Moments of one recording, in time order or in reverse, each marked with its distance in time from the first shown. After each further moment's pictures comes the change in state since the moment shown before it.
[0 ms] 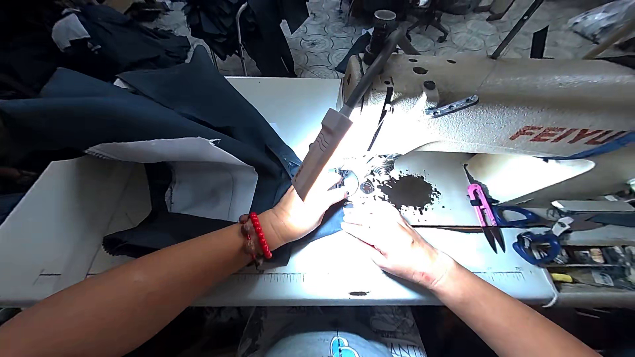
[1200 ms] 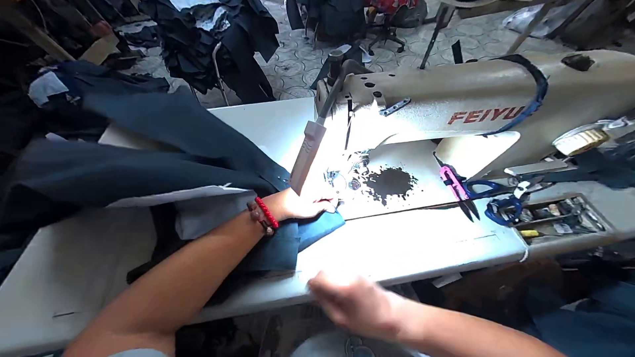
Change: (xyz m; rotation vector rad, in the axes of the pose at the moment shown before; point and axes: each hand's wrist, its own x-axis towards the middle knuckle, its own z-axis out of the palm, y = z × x) left_hand 0.029 -0.042 0.006 -0.513 -0.337 0.278; right_hand 0.005 -0.122 0.029 0.475 0.106 0.176
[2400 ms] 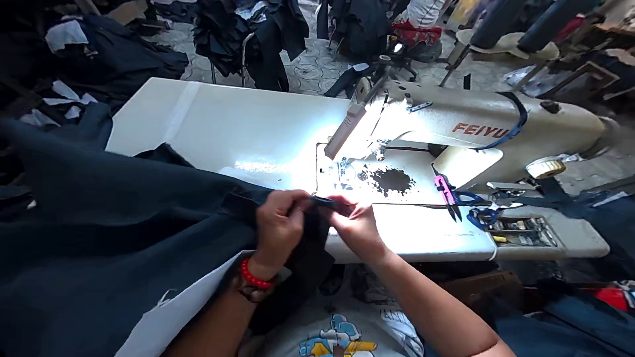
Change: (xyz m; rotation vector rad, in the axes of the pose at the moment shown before) left_hand -0.079 0.138 0.066 0.062 1.224 -0.441; right_hand 0.052 -0.010 -0.008 0.428 0.408 0.187
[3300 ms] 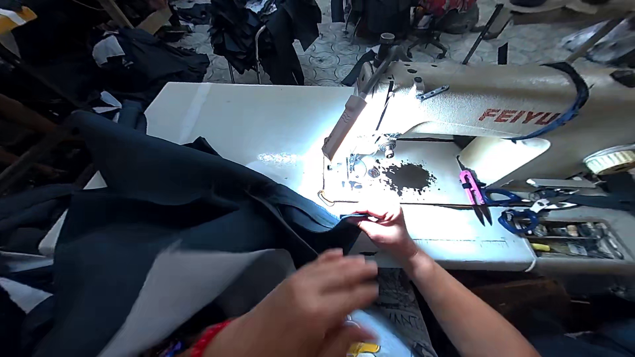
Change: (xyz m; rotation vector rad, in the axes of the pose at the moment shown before) left_hand -0.017 0.106 -0.035 0.119 -0.764 0.297; right_hand -0.001 0.048 -0.056 0.037 -0.106 -0.274
